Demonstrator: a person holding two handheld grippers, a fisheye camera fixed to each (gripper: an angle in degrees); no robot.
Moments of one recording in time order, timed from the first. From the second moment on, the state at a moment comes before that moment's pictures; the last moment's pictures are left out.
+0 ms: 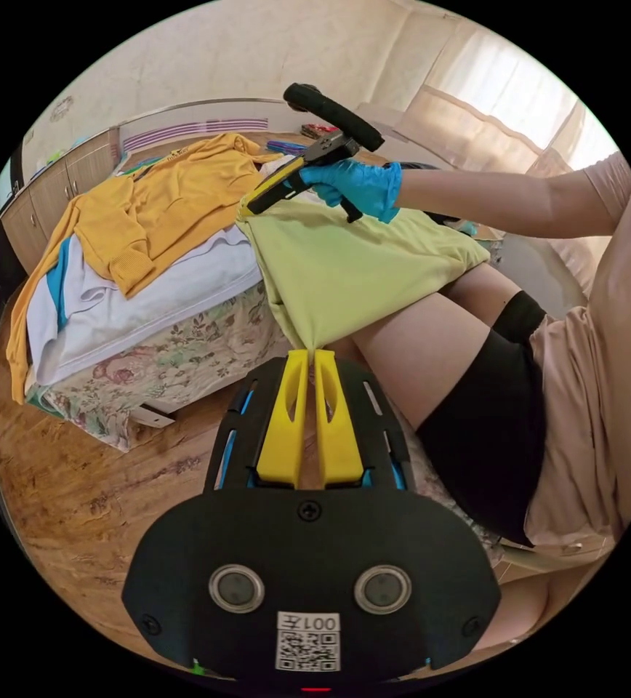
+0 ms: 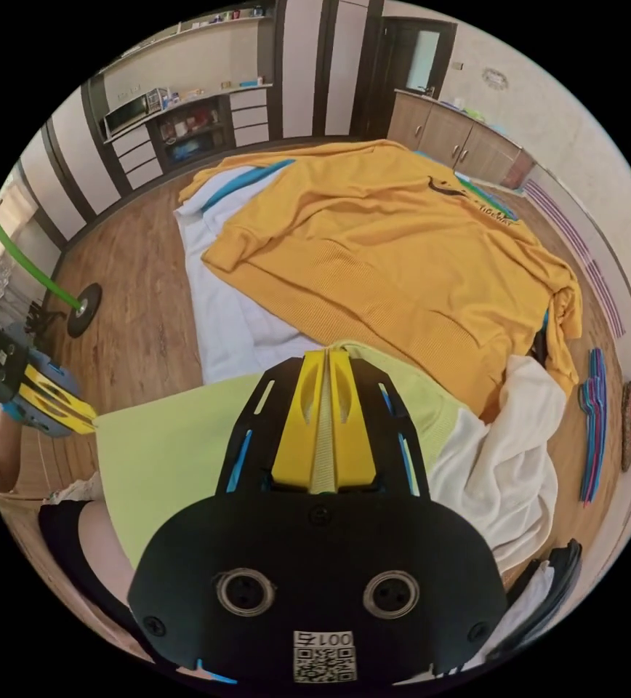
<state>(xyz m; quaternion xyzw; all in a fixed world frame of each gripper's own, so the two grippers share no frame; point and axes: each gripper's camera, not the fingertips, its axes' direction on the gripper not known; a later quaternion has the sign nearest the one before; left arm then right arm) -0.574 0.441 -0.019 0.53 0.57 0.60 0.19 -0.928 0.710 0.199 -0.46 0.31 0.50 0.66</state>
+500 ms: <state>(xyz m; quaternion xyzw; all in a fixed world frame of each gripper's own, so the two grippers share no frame) -0.638 0.484 -0.067 0.57 0.52 0.60 0.21 -1.179 0.570 -0.027 -0.43 0.52 0.49 0.55</state>
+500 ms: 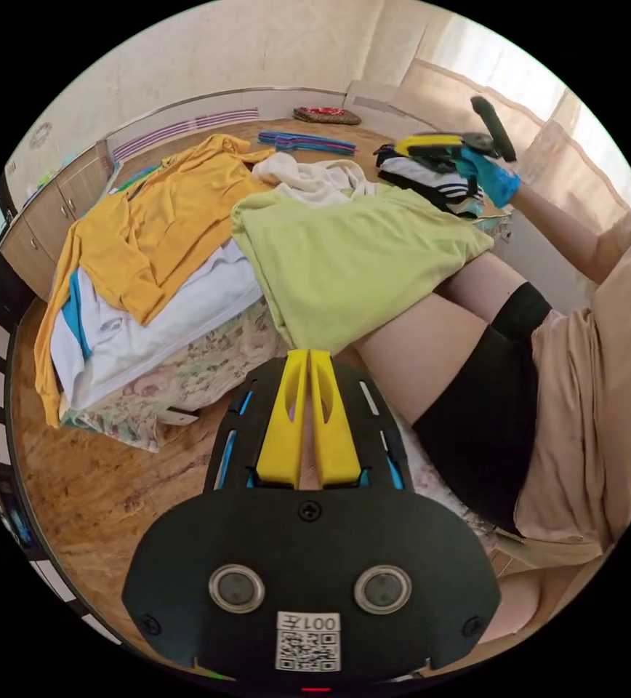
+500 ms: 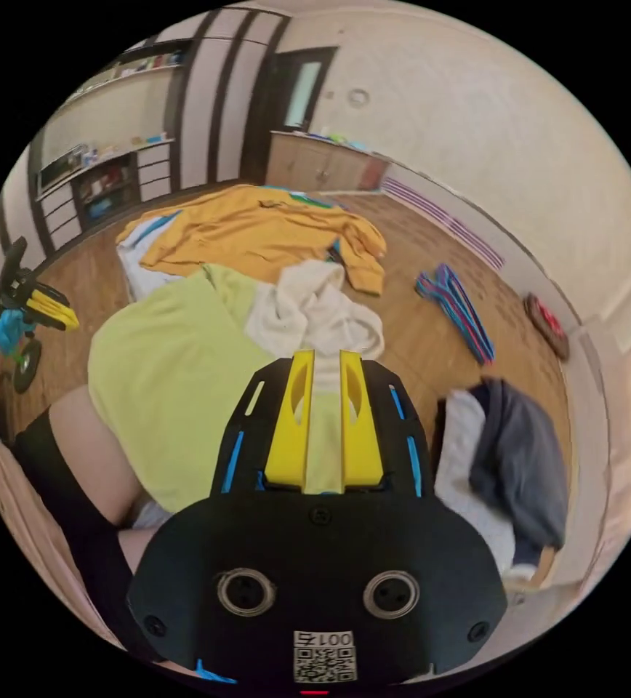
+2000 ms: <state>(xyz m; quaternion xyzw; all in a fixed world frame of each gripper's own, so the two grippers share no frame) -0.700 1.023 -0.440 0.60 0.41 0.67 0.13 -1.584 0.509 -0.199 -0.18 0.43 0.69 0.56</state>
